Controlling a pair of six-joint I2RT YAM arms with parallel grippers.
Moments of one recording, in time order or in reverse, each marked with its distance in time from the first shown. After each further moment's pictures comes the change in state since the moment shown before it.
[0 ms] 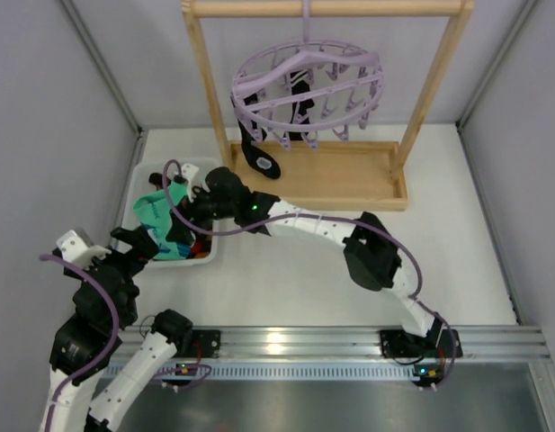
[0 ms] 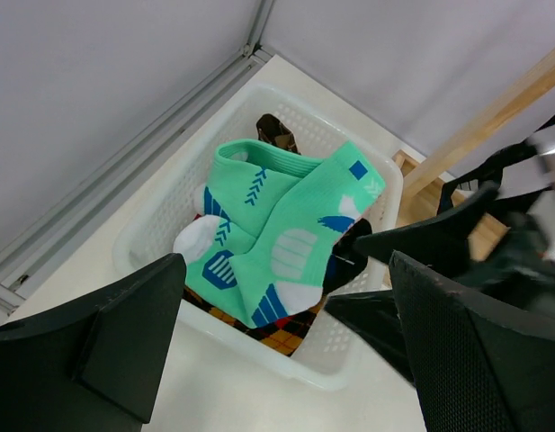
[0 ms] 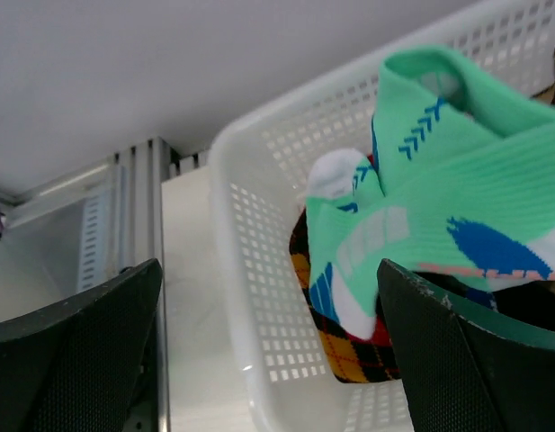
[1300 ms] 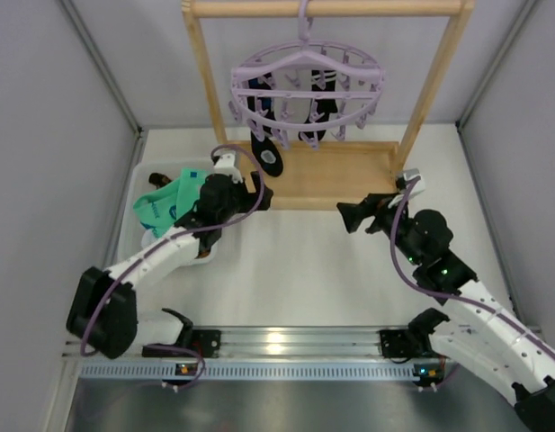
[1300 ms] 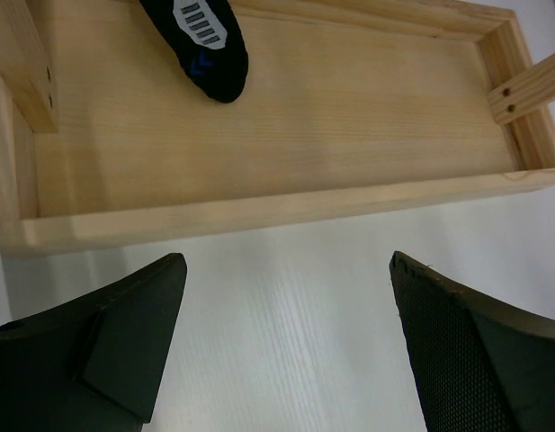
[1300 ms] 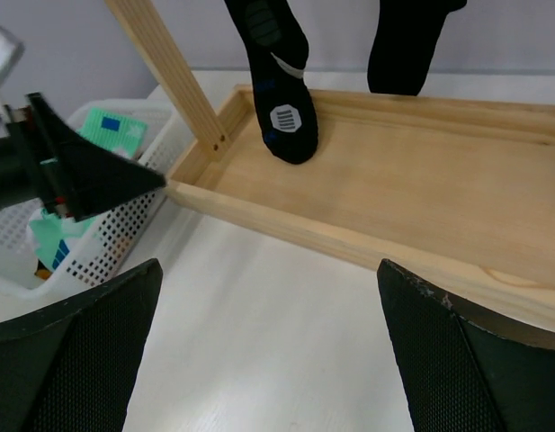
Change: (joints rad) left arm 0.002 0.956 -0.185 0.989 0.813 0.098; right arm -0.506 -1.540 -1.384 0.111 0.462 0.081
